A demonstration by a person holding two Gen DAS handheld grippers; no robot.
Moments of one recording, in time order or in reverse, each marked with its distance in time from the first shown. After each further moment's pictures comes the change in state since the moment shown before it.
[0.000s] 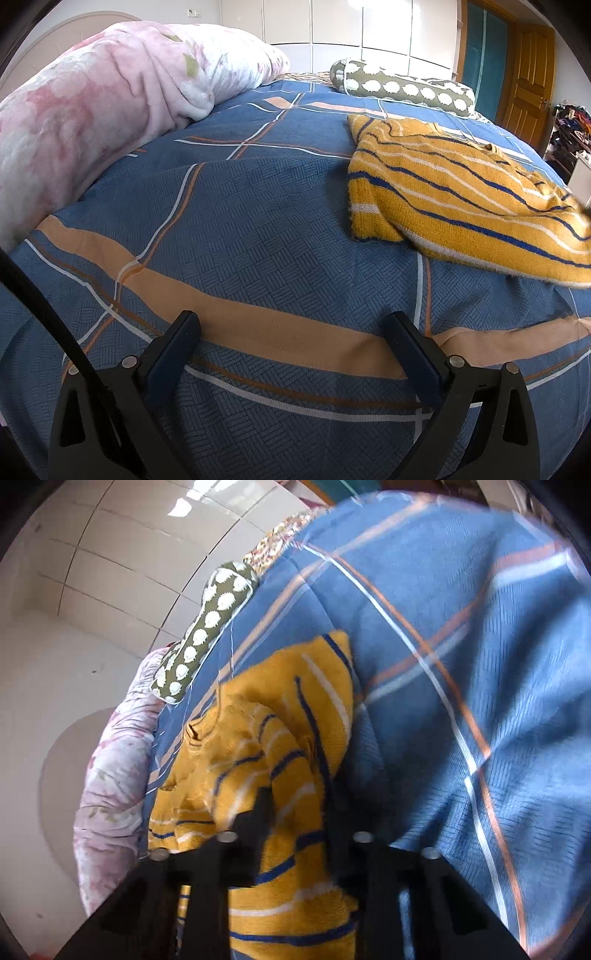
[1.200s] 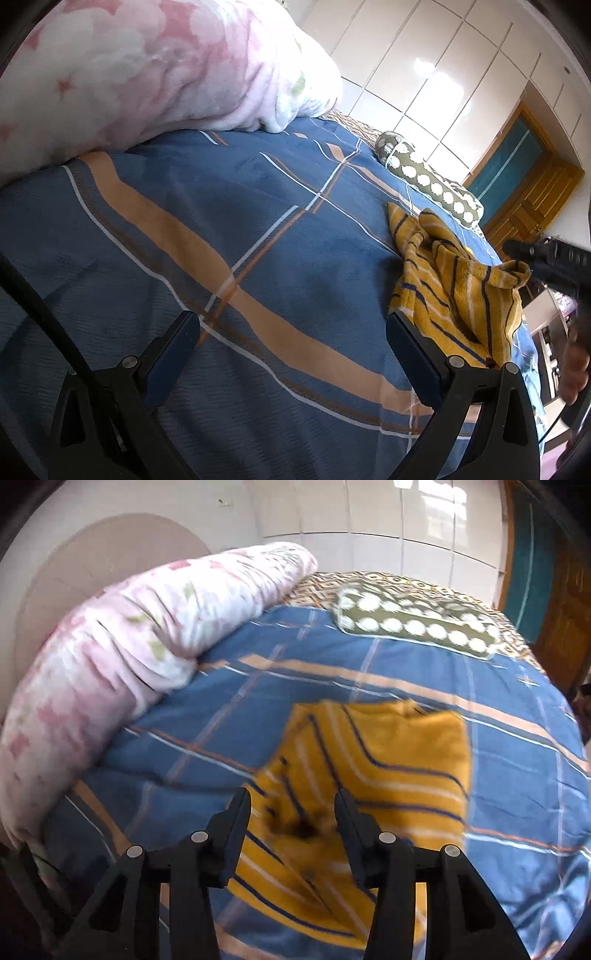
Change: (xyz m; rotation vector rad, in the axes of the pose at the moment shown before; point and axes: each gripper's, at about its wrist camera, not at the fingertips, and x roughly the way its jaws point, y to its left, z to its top) left arm -0.033 0.108 0.008 -0.421 -0.085 -0.206; right arm 0.085 0.288 -0.173 -0.839 0.088 -0.176
